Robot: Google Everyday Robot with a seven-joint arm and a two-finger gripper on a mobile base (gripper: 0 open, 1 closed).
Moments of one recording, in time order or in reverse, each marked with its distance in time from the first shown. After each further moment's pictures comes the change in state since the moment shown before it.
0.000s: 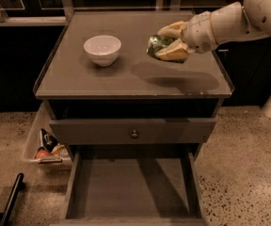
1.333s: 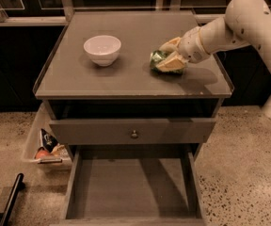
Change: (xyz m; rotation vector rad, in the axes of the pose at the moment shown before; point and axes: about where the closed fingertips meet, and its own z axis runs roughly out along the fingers) arm 0.065 -0.005 0.037 -0.031 0.137 0.153
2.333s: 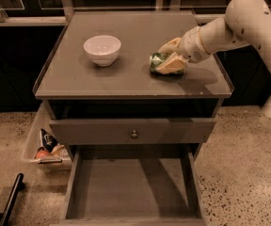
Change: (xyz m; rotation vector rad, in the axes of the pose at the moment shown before) arm 0.000 0.000 0.000 0.000 0.000 0.000
